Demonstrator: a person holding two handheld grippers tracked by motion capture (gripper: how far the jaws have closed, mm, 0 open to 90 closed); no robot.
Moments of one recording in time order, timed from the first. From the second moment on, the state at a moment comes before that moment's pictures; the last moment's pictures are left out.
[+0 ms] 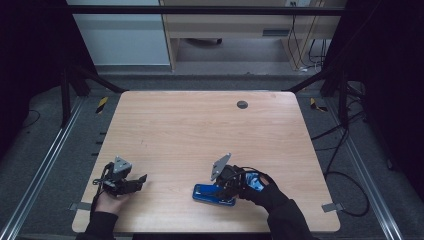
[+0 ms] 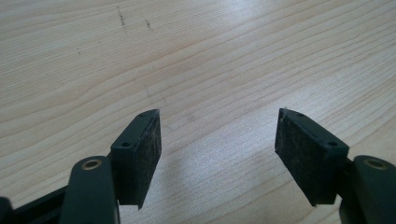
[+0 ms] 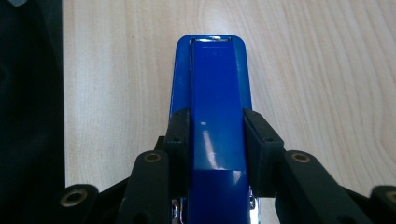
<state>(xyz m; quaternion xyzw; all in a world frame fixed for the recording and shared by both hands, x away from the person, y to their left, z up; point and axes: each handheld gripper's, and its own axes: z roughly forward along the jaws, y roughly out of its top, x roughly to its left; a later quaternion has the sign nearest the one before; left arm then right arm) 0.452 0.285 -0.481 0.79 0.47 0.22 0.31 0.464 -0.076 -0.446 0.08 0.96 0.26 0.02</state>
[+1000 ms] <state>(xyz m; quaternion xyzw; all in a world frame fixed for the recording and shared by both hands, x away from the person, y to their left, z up) 0.452 0.284 -0.481 0.80 0.47 0.22 0.31 0.467 -0.072 -0.457 0.05 0.96 0.27 0.01</state>
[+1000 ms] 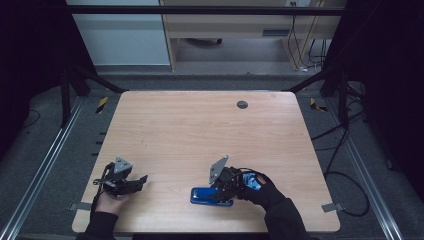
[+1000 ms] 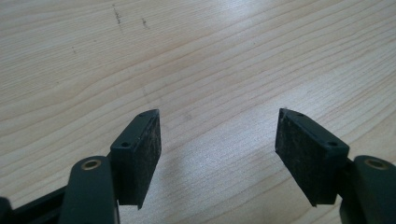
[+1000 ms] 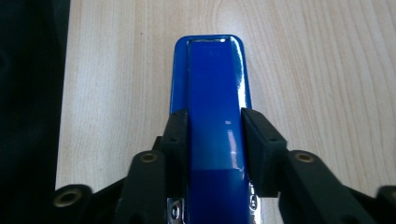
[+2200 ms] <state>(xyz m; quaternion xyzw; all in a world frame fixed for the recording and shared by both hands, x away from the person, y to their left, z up) 0.438 0.263 -0.466 0.81 0.42 0.21 0.35 0.430 -0.155 -0.443 0.25 0.86 0.43 0.11</state>
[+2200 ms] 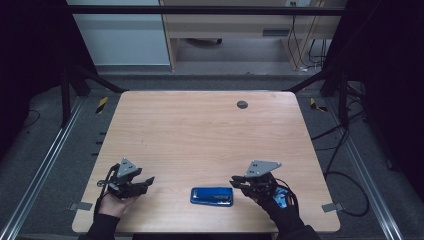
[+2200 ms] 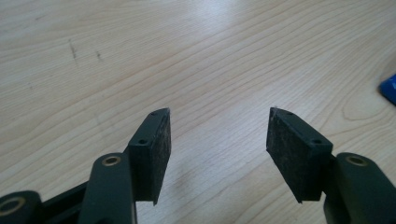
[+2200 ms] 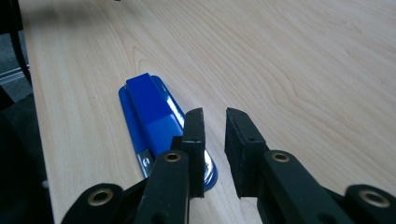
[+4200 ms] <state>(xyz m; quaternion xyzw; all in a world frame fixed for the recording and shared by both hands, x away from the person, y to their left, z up) 0.437 0.161 -0.420 0.88 0.24 0.15 0.38 0.403 -0.151 -0.475 0.23 0.87 0.43 0.07</state>
